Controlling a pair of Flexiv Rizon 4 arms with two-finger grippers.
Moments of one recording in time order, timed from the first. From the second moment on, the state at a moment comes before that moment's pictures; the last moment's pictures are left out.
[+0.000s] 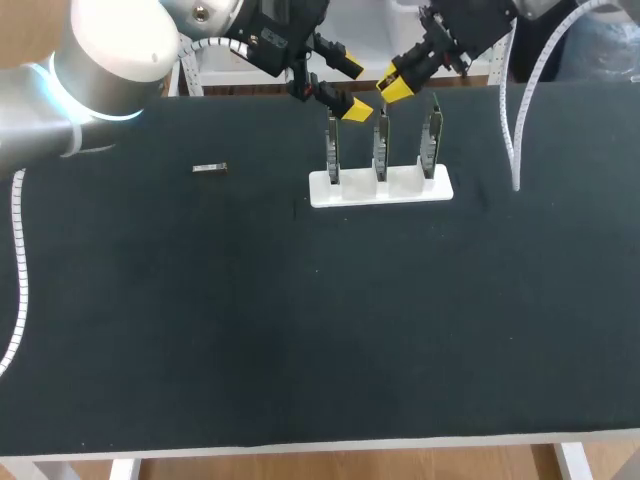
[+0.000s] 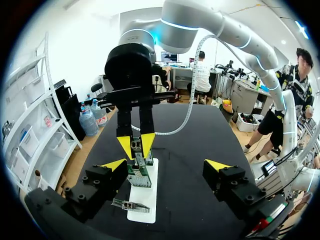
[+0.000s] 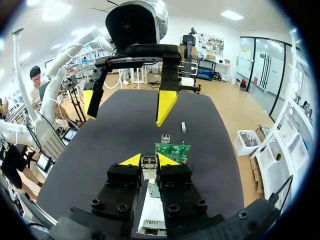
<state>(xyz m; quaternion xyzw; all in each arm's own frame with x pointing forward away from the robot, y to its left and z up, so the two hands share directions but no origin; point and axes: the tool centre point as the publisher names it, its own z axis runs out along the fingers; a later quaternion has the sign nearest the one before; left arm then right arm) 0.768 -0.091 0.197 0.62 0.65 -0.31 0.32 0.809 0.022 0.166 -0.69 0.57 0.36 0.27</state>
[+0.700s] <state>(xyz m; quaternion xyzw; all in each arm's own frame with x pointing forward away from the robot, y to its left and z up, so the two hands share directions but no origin) 0.768 -0.091 0.197 0.62 0.65 -0.31 0.32 0.825 0.020 0.175 -0.68 0.57 0.35 0.29</state>
